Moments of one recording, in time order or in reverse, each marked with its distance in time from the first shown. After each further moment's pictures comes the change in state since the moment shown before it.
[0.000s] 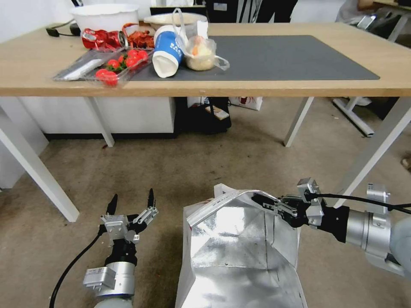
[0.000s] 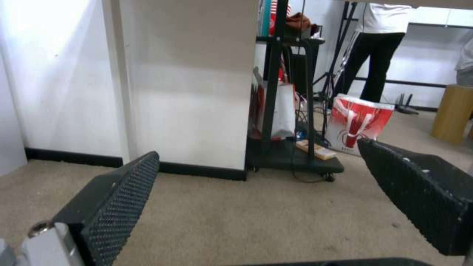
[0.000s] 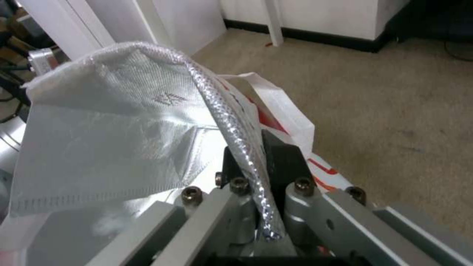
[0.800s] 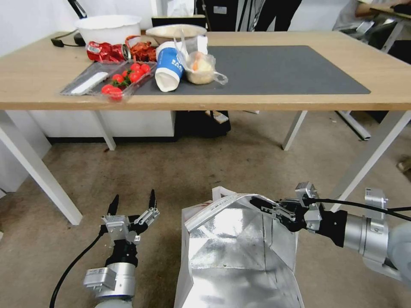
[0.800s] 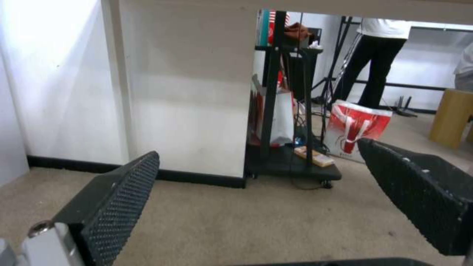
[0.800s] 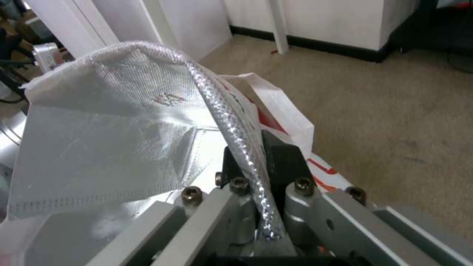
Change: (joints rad) left arm 0.003 -0.005 0.000 -0.006 0.005 0.003 0.002; right arm 0.001 0.025 -0.022 0.007 -0.040 0.008 -0.018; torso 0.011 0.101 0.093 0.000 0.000
